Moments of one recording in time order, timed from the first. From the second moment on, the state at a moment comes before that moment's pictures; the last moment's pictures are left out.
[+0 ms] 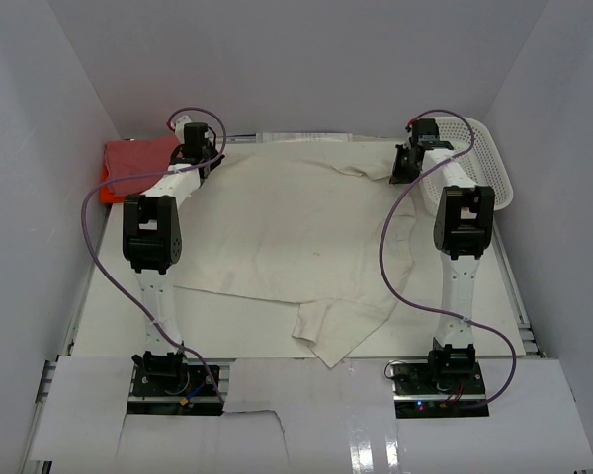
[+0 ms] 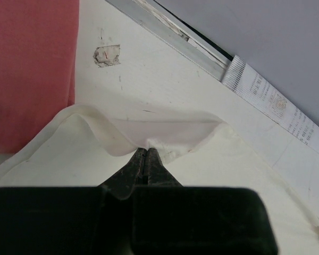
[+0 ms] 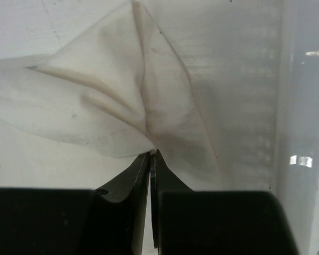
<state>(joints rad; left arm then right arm) -0.09 2.22 1.74 -0.06 -0.18 -0.63 0.04 2.40 2.04 -0.59 -0.17 0.21</state>
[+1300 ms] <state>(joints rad) 0.03 2.39 1.91 -0.05 -0.11 -0.63 0.07 2.15 1.90 -0.57 -0.32 0.17</state>
